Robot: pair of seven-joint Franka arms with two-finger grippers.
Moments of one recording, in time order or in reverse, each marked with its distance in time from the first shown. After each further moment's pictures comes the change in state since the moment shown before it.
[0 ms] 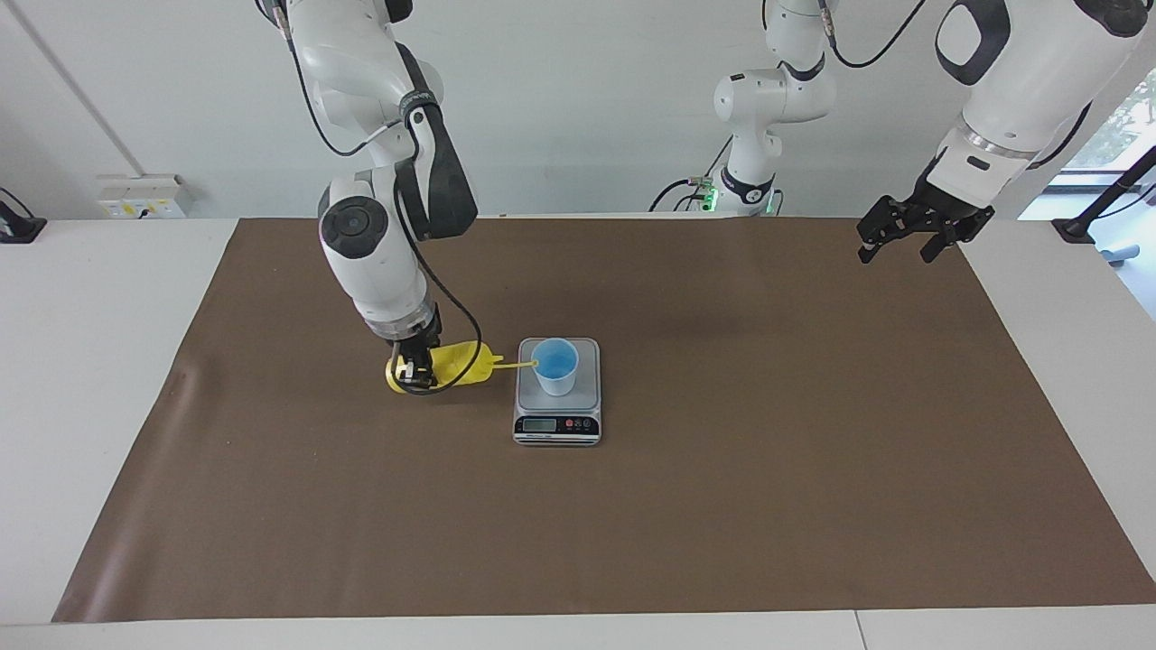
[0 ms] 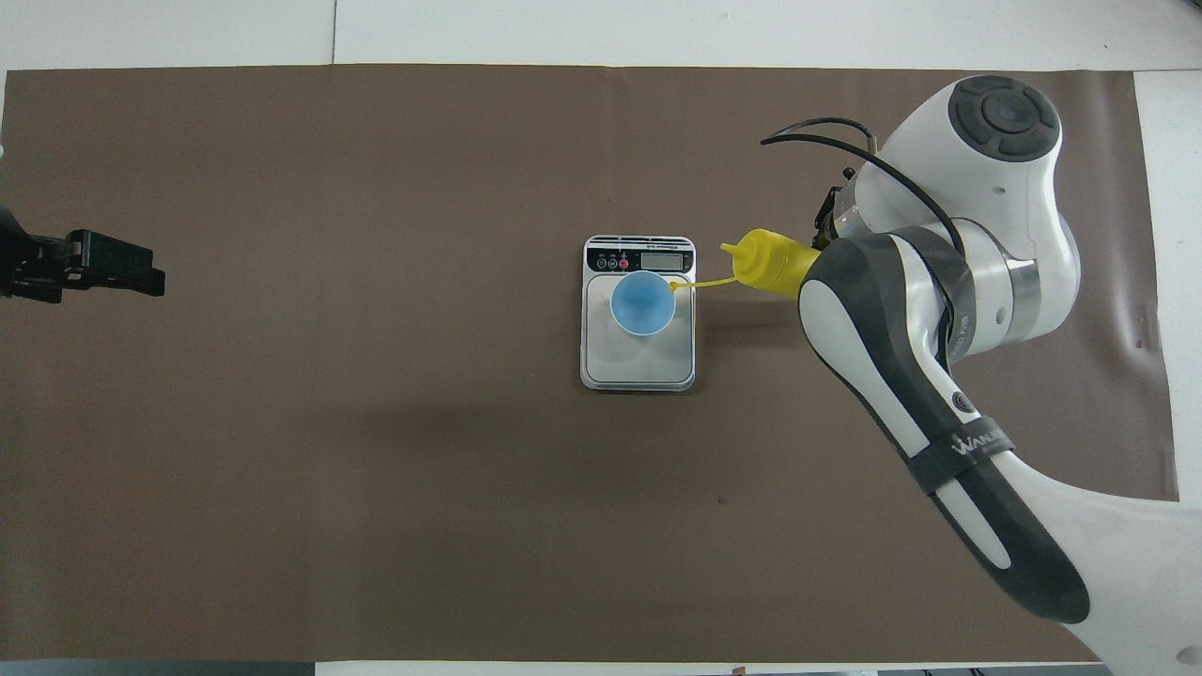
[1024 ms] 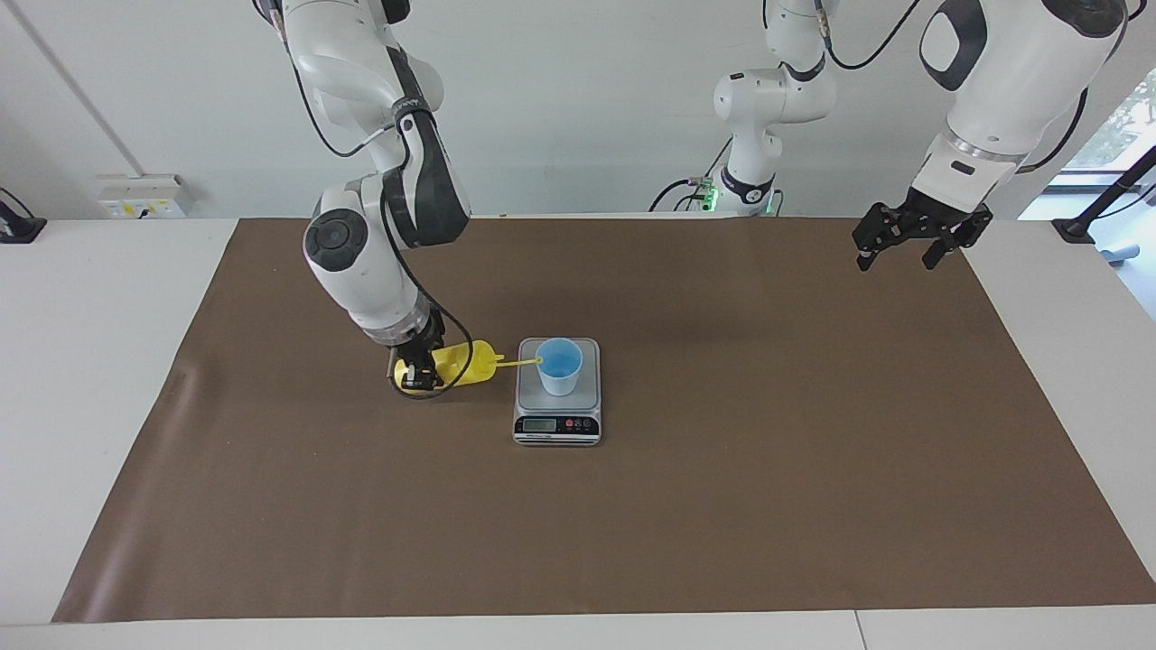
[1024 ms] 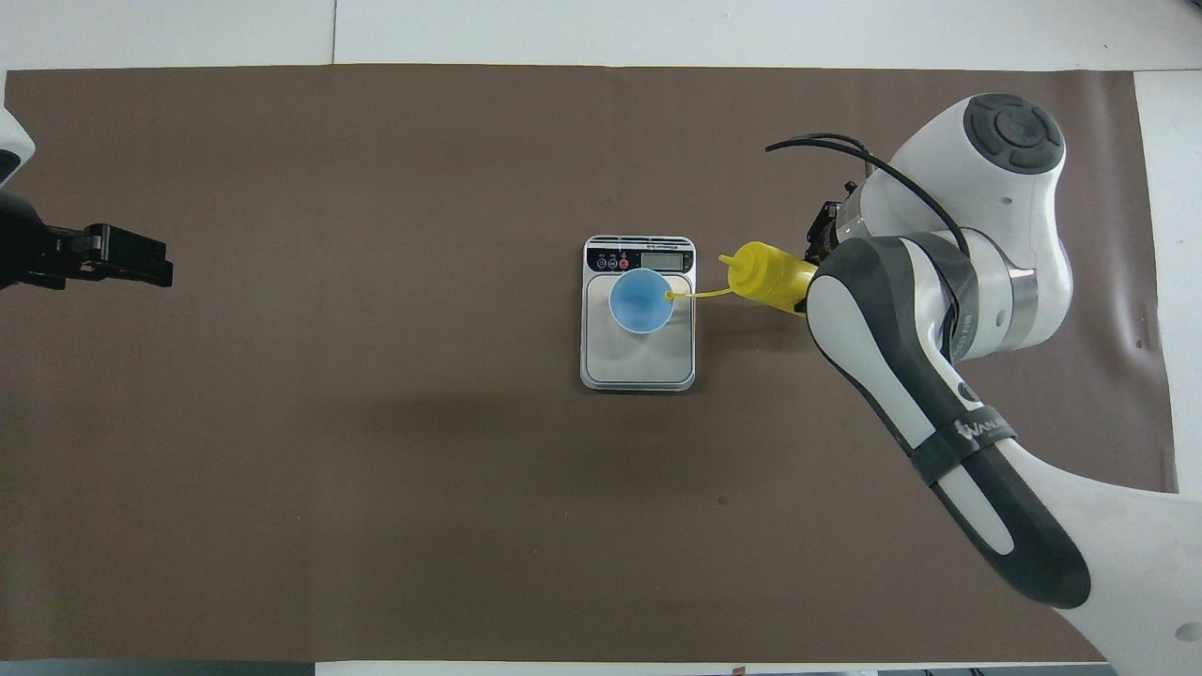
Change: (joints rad) left arm -0.036 0.006 0.004 0.001 0.053 0.027 -0.005; right arm -0.017 0.001 0.000 -0.086 0.068 0.062 -0.070
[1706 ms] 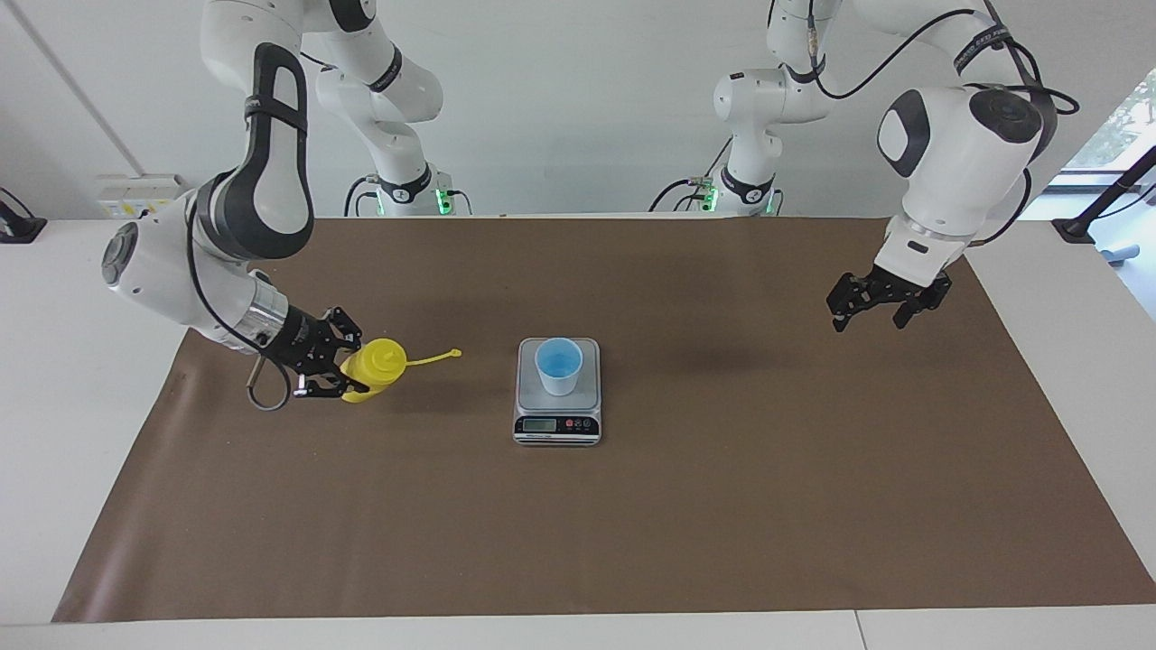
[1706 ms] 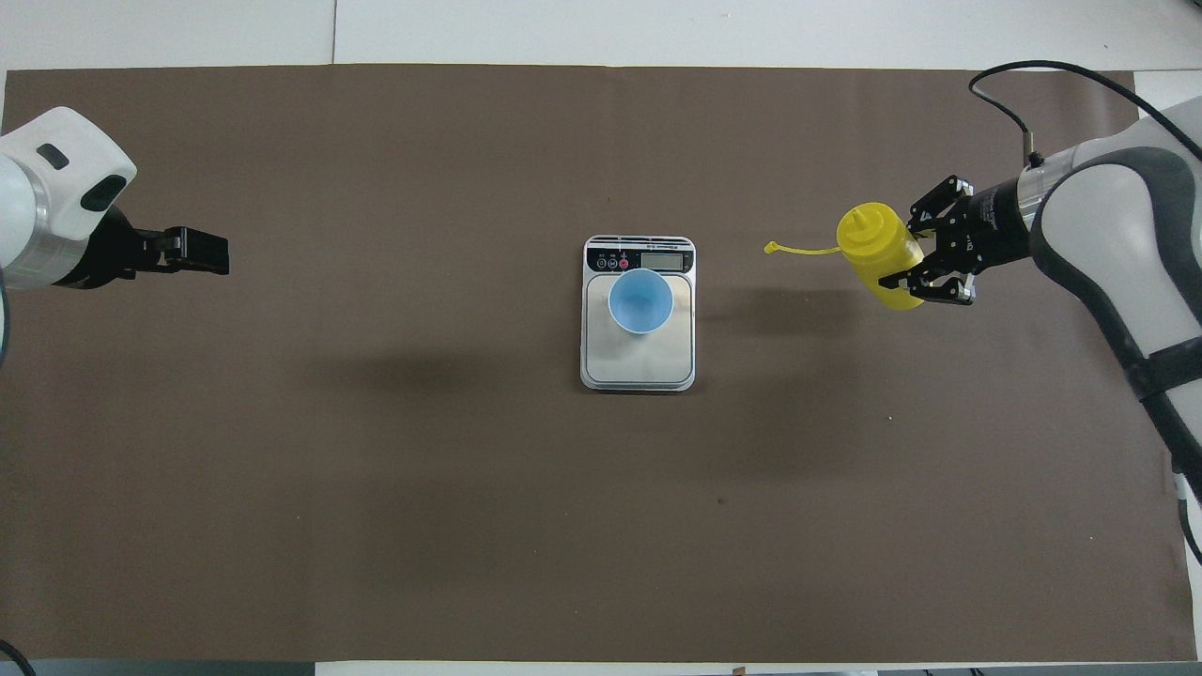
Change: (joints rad) left arm 0.000 0.012 0.001 -0.184 0.019 0.268 -0.030; right arm -0.240 0.000 -0.001 0.010 0.316 -0.051 -0.293
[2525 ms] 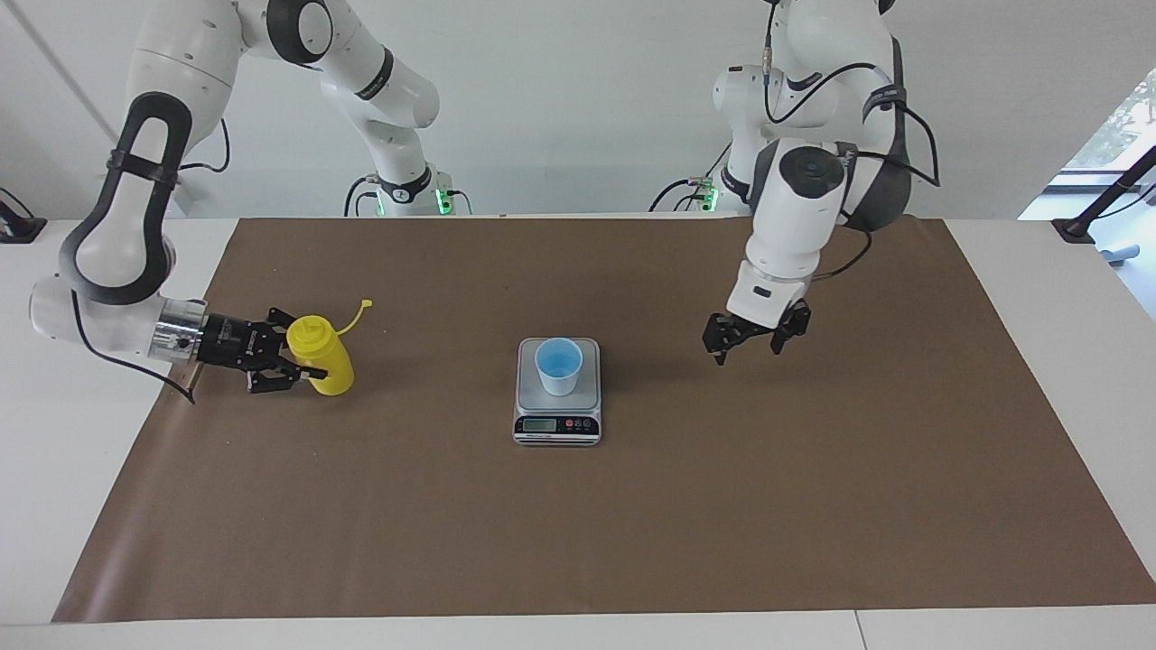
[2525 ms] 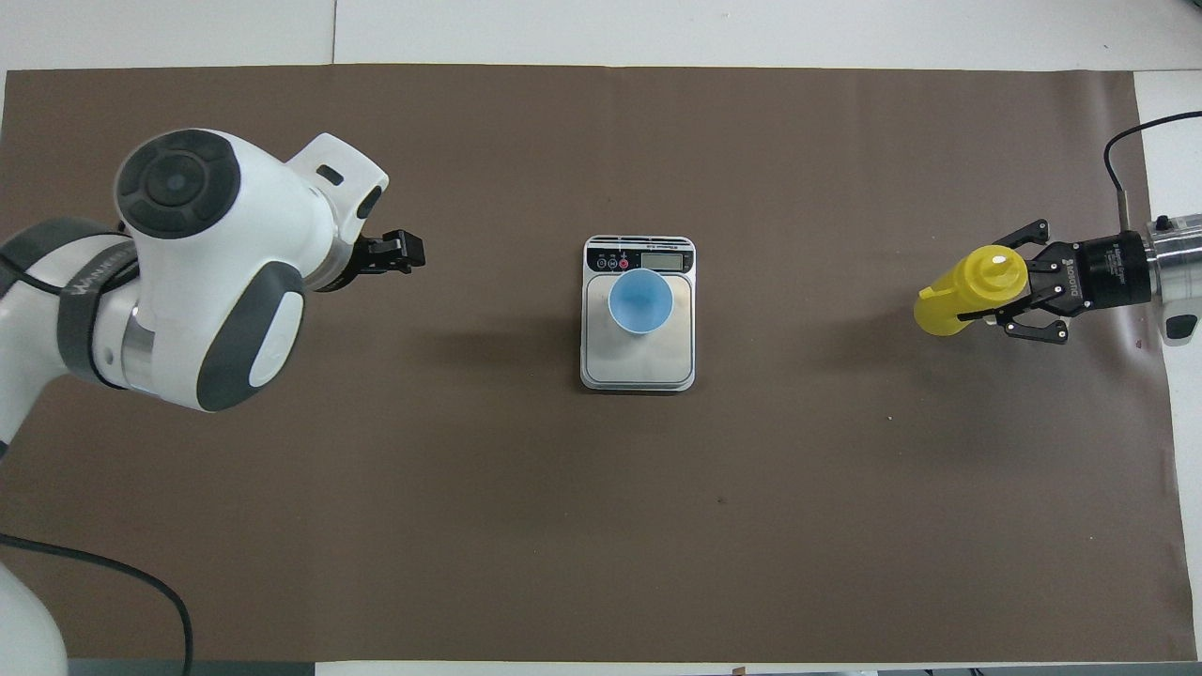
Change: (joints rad) left arm -0.227 0.148 -0.004 -0.037 0.068 0.170 -0.366; right arm -0.329 0.105 -0.001 0.009 0.377 -0.294 -0.557
